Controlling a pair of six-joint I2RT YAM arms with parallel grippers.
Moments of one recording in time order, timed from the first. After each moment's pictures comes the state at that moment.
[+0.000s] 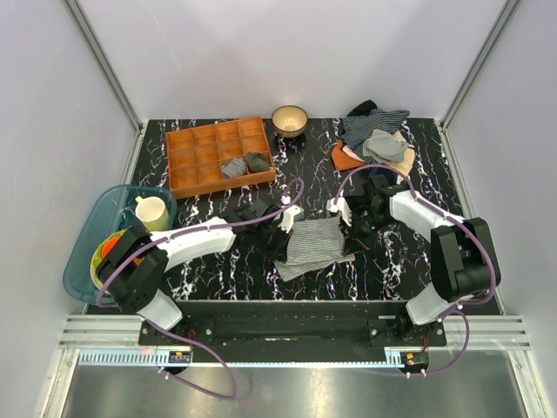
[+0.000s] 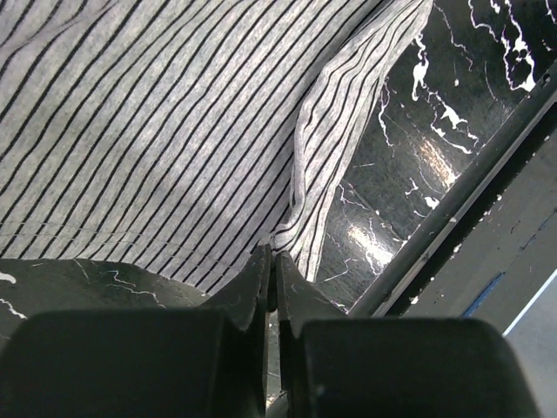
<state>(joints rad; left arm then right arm) -0.80 1.55 0.90 -0.34 0.34 -0.19 0.25 1.59 0.96 -0.87 -0.74 -0.99</state>
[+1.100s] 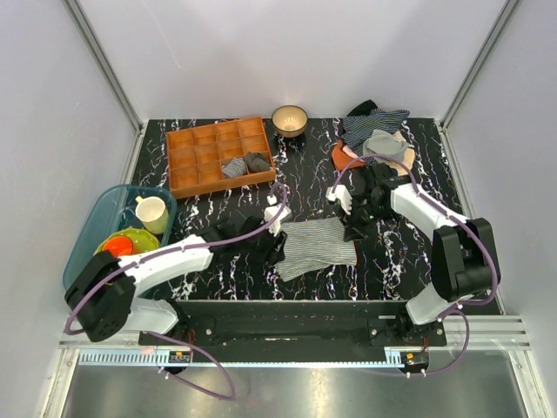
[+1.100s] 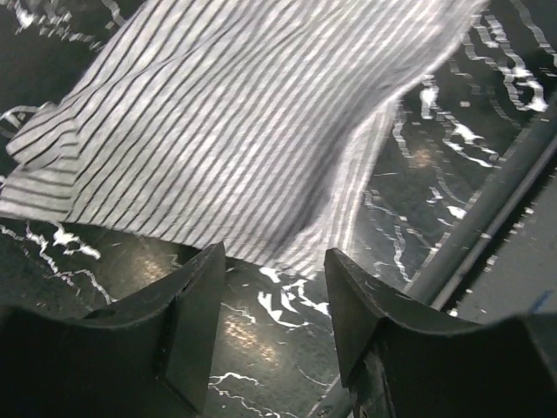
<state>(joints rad) -0.82 1.28 0.71 -0.16 0.22 -0.11 0.25 1.57 1.04 -0.86 -0.64 -0.94</state>
